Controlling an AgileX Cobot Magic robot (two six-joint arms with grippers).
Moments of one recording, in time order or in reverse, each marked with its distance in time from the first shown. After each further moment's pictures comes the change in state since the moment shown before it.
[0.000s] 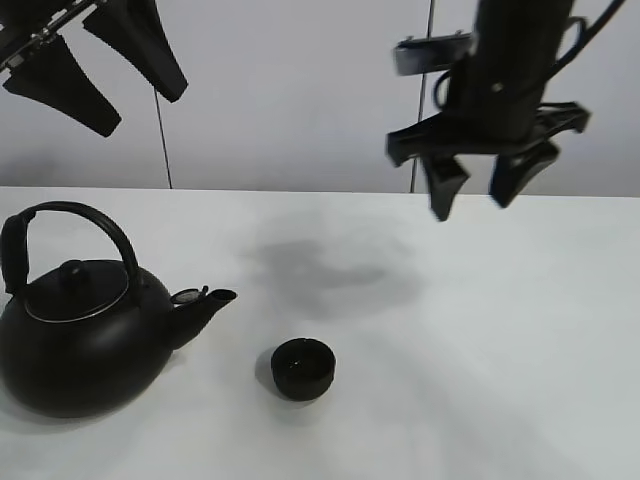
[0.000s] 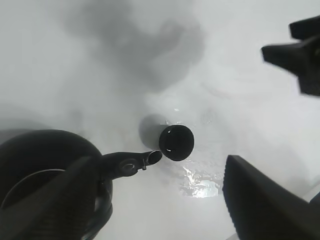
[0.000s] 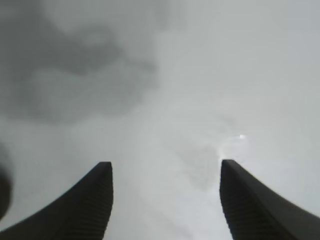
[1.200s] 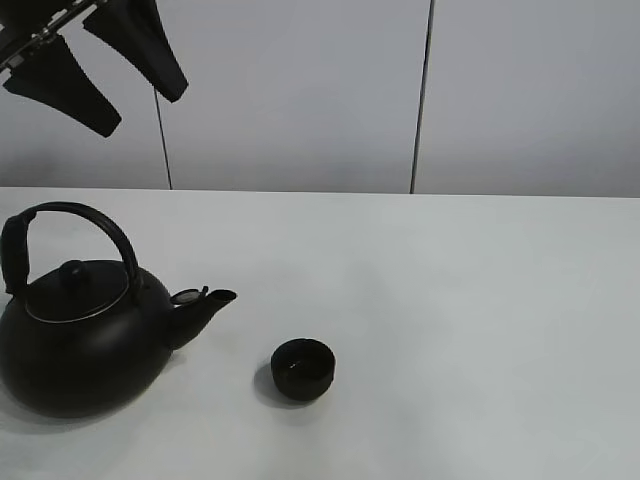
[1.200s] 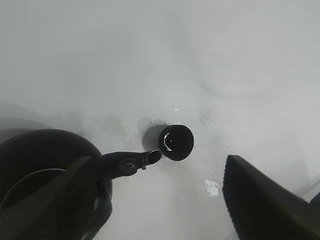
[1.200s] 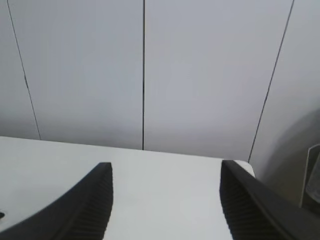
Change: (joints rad) left arm 0.000 0.000 0.000 0.000 0.000 0.000; right arm -0.611 -1.633 0.324 0.398 0.185 -0.452
